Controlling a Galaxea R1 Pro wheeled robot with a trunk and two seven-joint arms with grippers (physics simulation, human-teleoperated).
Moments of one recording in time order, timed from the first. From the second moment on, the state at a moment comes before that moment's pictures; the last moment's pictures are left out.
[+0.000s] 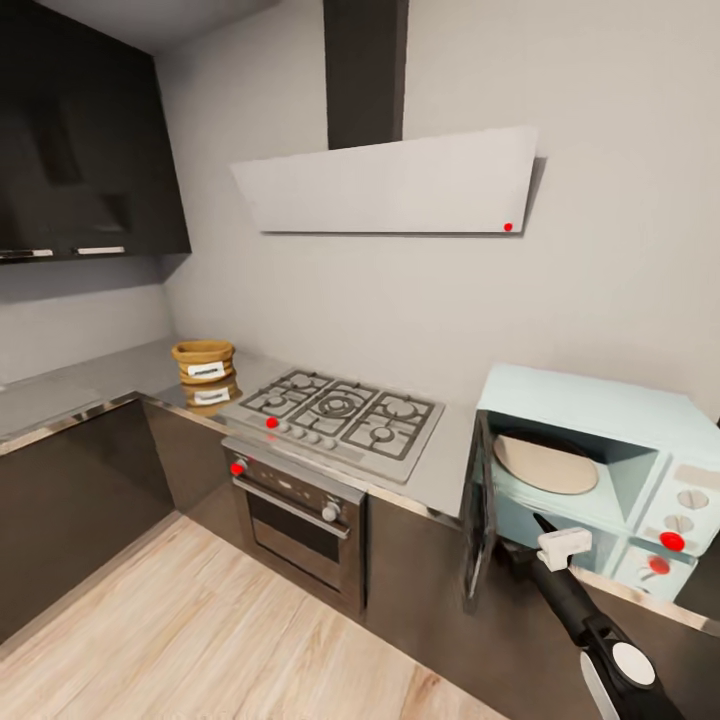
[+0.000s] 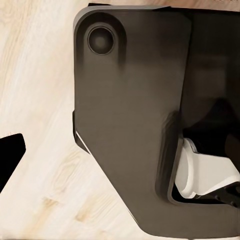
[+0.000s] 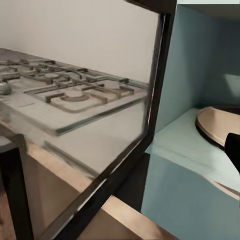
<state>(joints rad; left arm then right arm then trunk) -0.02 -0.03 0.05 -0.03 0.01 0.00 0.00 -0.18 -0.15 -0.11 -1.19 -0.06 -0.26 0.31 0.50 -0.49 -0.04</state>
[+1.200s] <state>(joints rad) -0.02 -0.03 0.05 -0.03 0.01 0.00 0.00 -0.18 -0.15 -0.11 -1.19 -0.06 -0.26 0.31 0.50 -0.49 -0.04</state>
